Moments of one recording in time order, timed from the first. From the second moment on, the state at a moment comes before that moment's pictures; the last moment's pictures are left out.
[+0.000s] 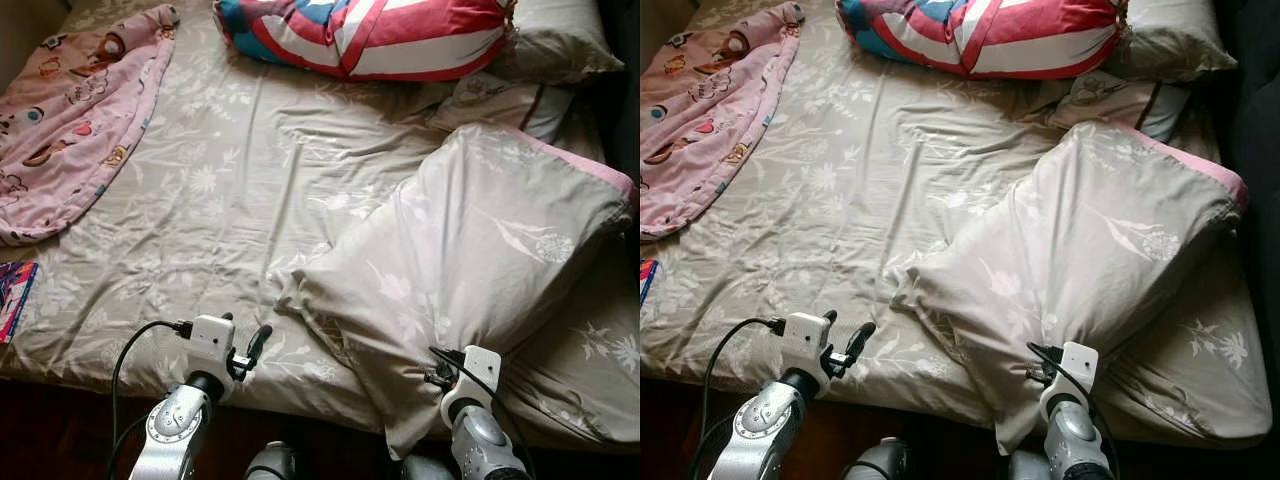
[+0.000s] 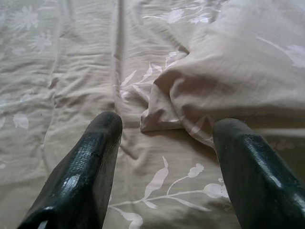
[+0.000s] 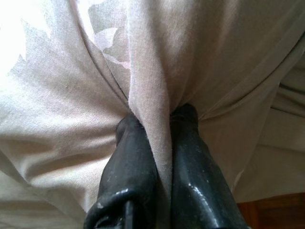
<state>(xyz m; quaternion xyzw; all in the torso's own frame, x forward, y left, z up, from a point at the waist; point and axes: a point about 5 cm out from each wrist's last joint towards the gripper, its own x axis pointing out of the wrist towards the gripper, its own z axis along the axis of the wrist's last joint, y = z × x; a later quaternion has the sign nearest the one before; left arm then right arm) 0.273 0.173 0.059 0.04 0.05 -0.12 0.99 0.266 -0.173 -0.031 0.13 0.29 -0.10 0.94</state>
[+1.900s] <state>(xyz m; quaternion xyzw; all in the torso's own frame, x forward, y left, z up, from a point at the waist) 0.304 0.165 0.048 0.01 0.04 -0.10 0.99 0.277 -0.368 0.093 -0.12 0.11 -0.48 0.86</state>
